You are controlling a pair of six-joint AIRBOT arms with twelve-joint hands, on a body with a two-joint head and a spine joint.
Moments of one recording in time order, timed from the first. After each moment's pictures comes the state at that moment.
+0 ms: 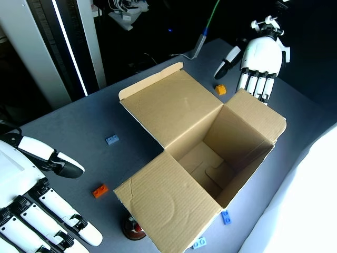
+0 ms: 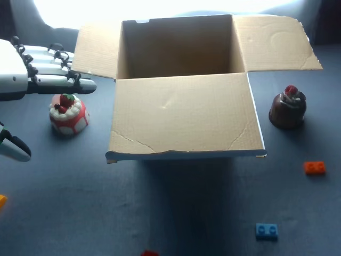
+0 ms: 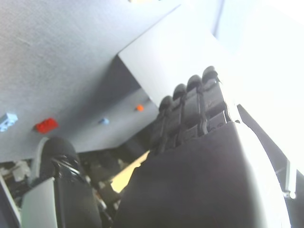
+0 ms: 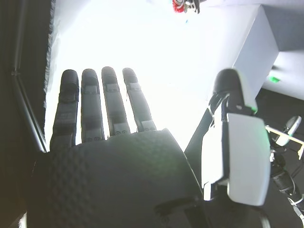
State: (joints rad) left arm 0.37 -0.90 1.55 1.48 -0.85 -0.21; right arm -0.41 -0.63 0.79 0.77 0.56 -1.86
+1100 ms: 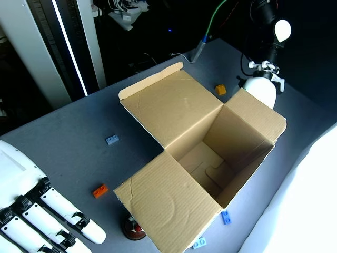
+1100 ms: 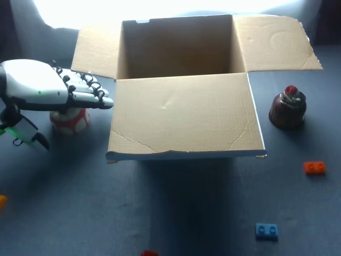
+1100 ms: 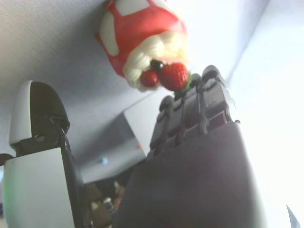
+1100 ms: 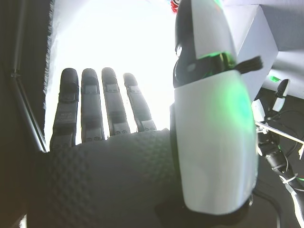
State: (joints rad) left arm 0.47 -1.24 1.92 1.51 -0.81 -0.28; right arm -0.41 -0.63 0.79 0.77 0.56 -1.86
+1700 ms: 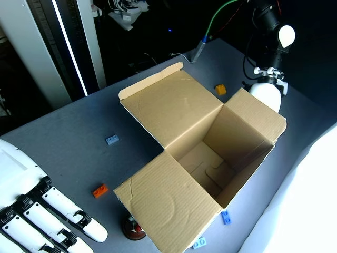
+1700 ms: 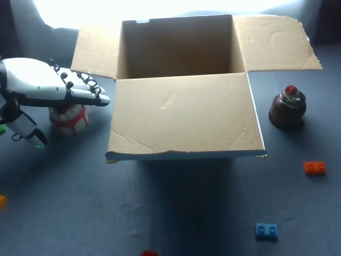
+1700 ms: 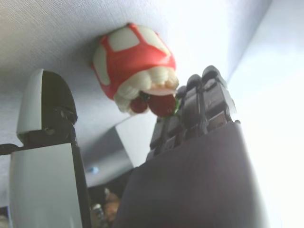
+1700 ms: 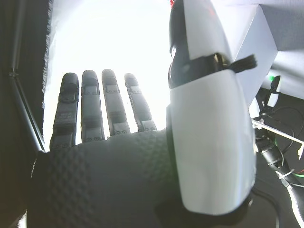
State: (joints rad) left arm 0.47 -1.30 2.04 1.54 -0.86 -0.35; right arm -0.41 -0.63 0.79 0.77 0.56 -1.88
